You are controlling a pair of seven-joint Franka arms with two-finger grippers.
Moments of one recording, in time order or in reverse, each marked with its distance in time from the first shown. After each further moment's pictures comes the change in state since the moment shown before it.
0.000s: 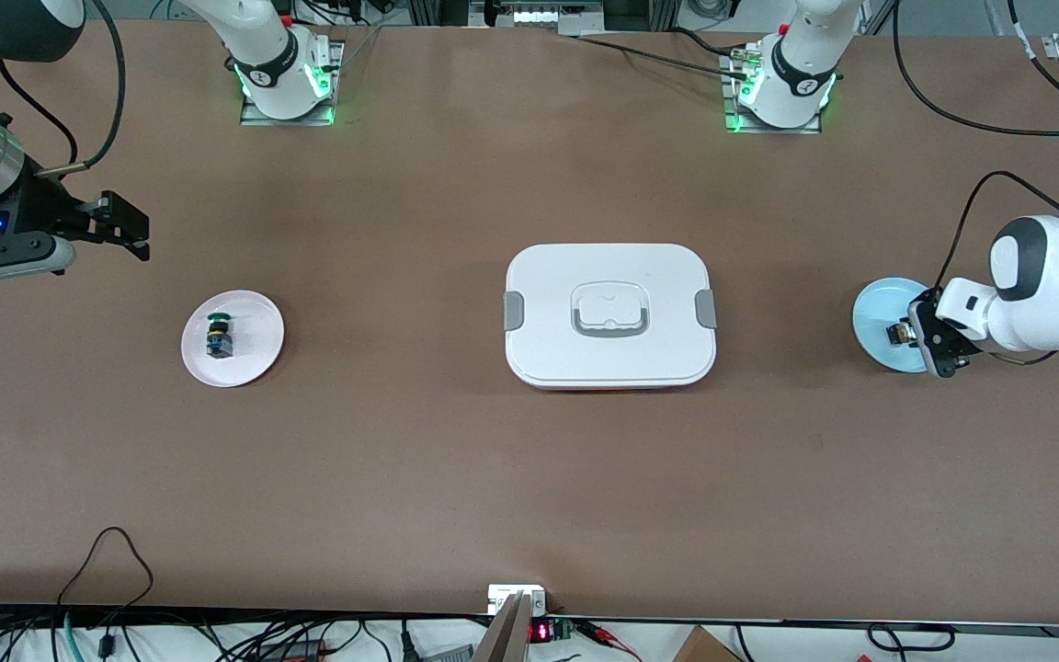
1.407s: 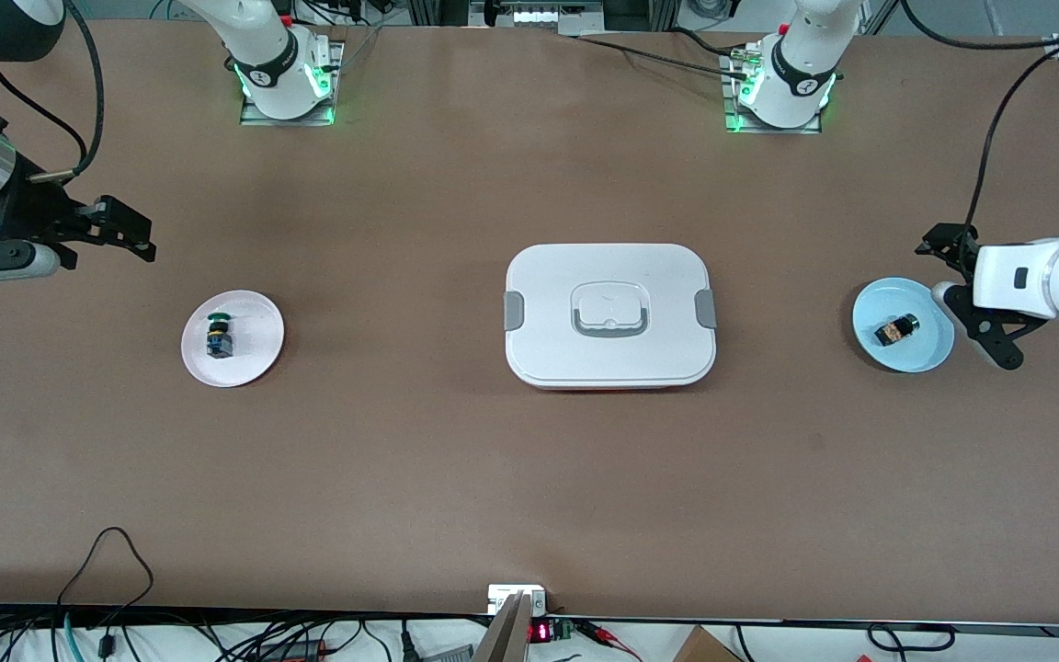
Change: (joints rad) left arm -0.015 -0.124 -0.394 0.505 -0.052 -0.866 -0.753; right arm -0.015 0.006 -0.009 0.008 0.082 -0.024 0.097
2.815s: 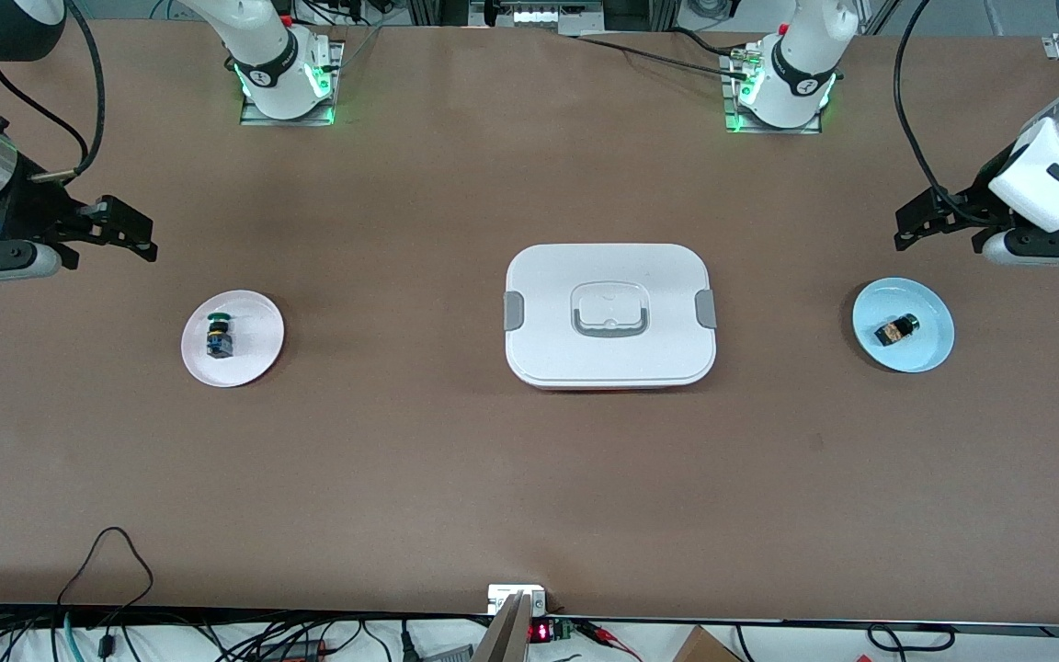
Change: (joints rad) left arm -0.781 -0.472 0.872 -0.311 -0.285 0.396 -0.613; right arm 0.003 0.001 0.001 0.001 0.003 -0.001 0.000
